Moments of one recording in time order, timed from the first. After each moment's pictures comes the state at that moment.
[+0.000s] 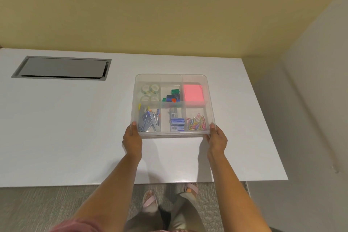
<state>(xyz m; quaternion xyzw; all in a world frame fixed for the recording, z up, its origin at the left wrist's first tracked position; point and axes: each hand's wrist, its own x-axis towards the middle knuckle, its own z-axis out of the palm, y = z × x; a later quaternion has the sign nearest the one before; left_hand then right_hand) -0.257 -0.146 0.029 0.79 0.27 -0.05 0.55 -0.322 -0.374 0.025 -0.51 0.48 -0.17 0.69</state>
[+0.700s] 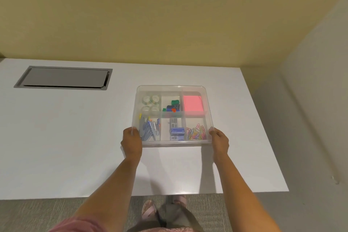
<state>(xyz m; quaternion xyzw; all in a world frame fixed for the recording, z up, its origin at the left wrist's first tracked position) -0.233 -0.148 0.043 0.80 0.28 -0.05 0.53 -0.308 -0.392 0.053 -0.62 0.48 -0.08 0.61</state>
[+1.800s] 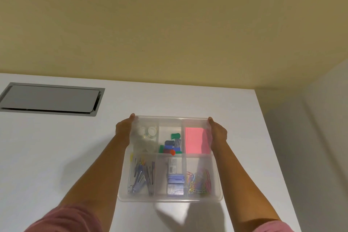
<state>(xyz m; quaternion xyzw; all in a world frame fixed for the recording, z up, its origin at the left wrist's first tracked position) -0.029 -0.177 0.050 0.72 0.33 -0.19 0.59 -0.113 -0.448 0.065 -0.58 0.53 -0.03 0.62</state>
